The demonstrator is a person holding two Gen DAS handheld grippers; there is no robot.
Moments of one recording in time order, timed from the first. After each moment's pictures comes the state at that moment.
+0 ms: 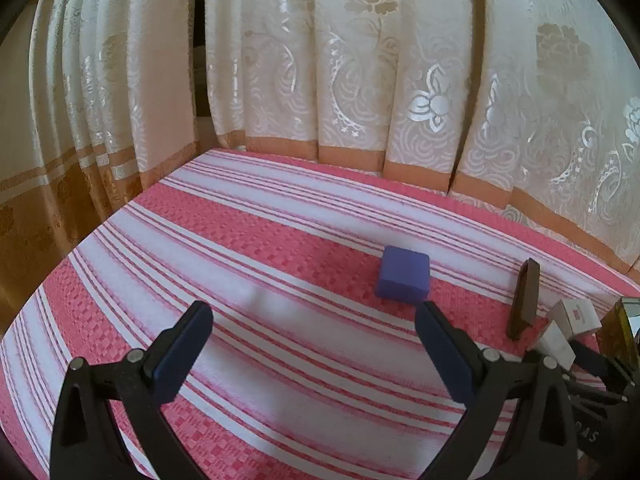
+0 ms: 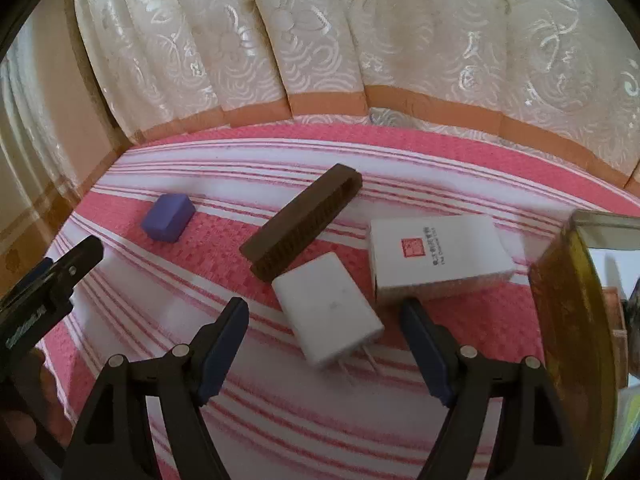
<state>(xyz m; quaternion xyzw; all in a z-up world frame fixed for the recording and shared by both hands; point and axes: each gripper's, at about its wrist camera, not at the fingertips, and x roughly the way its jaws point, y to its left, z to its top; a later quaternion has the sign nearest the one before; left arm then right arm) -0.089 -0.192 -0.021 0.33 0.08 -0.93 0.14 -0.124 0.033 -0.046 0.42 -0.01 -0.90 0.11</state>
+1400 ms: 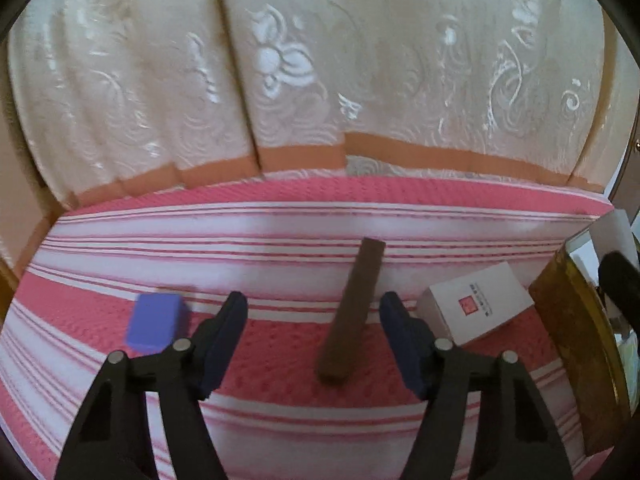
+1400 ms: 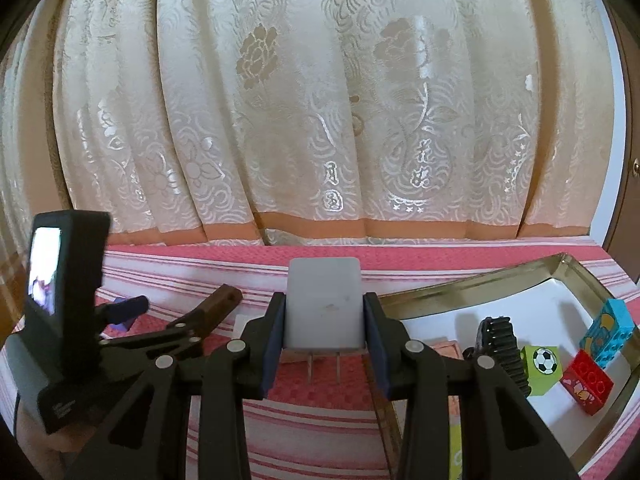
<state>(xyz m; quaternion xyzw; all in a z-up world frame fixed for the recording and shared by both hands) -0.162 -0.052 -0.030 0.38 -0.03 -0.92 -0.05 -0.075 0.110 0.023 0.25 -0.03 -0.97 -0.01</state>
